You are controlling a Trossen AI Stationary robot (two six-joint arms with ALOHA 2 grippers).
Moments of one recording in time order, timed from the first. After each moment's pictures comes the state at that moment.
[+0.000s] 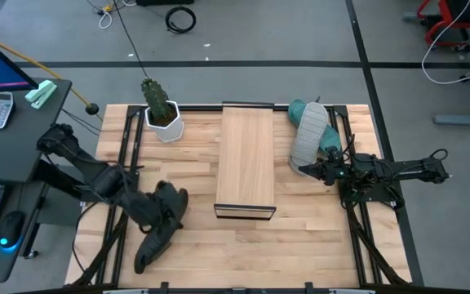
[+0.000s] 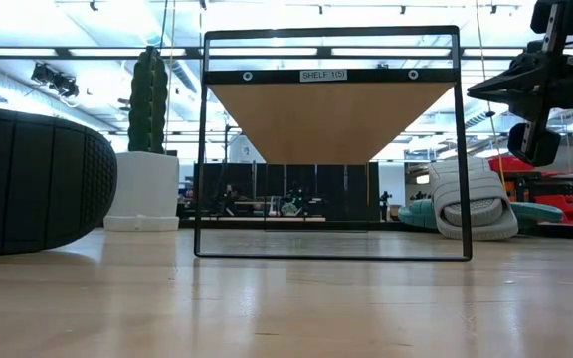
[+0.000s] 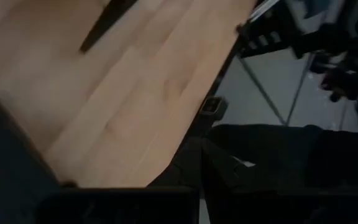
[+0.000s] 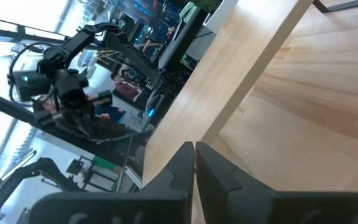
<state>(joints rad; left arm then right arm) -0.64 1.24 1.27 -0.82 -0.16 -1.34 0.07 0.08 0.05 -0.01 0.17 1.04</state>
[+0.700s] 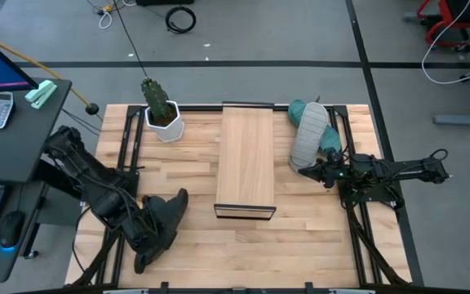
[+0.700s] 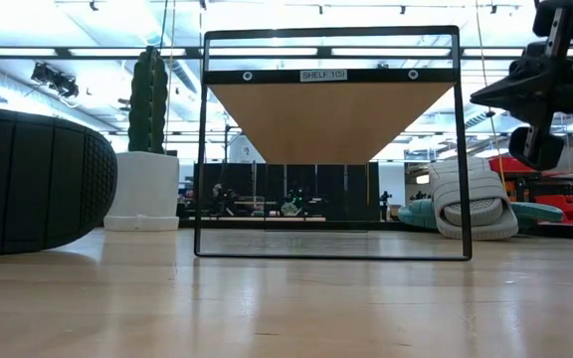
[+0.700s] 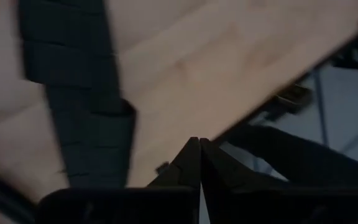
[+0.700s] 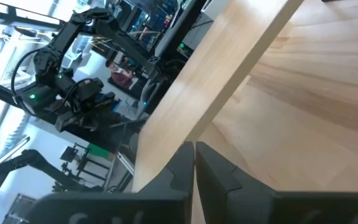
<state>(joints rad) -0.79 1.34 1.27 -1.06 -0.16 -1.86 0.07 0.08 0.05 -0.06 0.13 1.02</state>
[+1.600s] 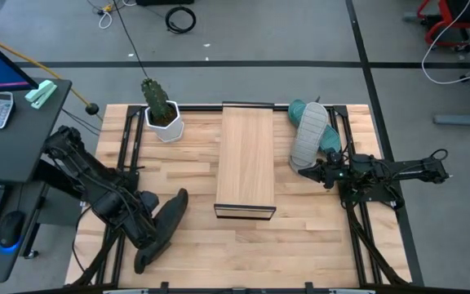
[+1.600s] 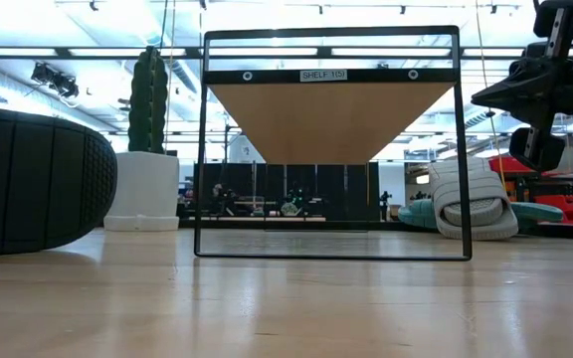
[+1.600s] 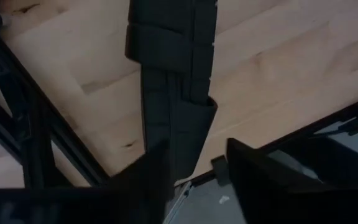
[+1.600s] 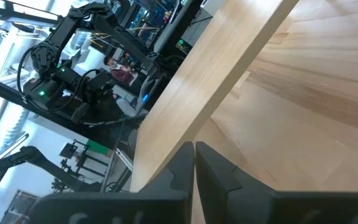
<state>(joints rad) -0.78 1.34 1.27 -1.25 -0.04 -1.94 0.07 0.08 0.05 -0.06 0.12 1.02</state>
